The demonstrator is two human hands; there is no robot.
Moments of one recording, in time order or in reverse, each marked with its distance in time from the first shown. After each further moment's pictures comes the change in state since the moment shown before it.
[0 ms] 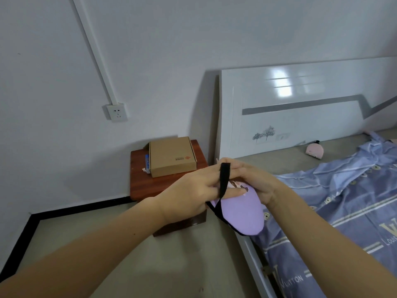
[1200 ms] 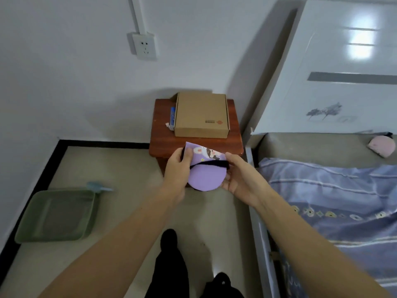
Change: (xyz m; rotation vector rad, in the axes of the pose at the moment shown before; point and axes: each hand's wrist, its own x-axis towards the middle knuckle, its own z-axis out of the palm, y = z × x) left_hand -0.086 -0.112 0.097 -0.915 0.867 -1.593; right_hand 0.140 0.101 -0.021 0.291 0.339 0.280
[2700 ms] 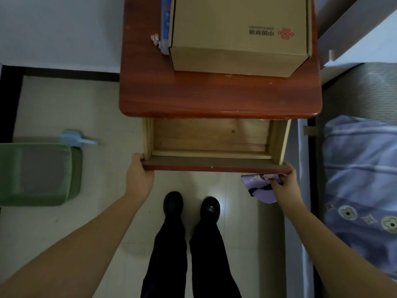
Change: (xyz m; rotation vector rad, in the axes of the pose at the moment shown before) left_hand 0.195 -0.312 -0.117 0.729 0.175 -0.190; right_hand 0.240 0.203 -0.250 -0.777 0.610 0.065
